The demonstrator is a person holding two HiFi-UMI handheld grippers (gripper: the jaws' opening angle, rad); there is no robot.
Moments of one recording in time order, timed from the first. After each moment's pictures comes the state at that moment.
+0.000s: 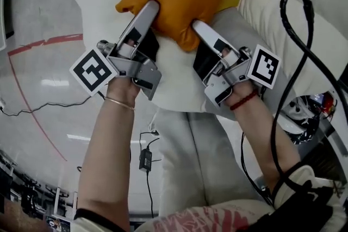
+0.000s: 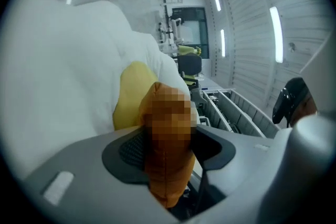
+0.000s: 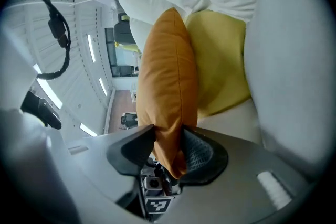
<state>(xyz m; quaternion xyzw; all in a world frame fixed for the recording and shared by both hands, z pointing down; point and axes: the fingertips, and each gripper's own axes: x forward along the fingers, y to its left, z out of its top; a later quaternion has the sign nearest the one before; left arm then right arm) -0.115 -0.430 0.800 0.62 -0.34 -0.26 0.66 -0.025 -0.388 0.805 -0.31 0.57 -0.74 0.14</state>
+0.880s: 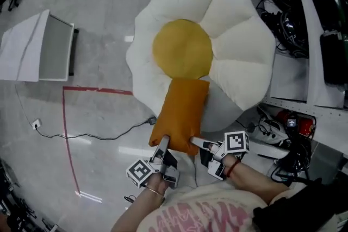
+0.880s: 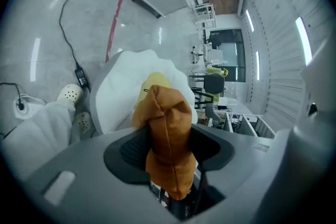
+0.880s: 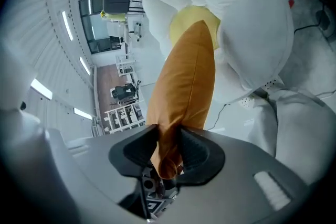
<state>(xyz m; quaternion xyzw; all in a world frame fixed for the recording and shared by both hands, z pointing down) -0.104 -0.180 0.564 0.42 -0.47 -0.25 0.73 -0.002 -0.180 0.553 -0.24 0.50 -0.83 -0.03</state>
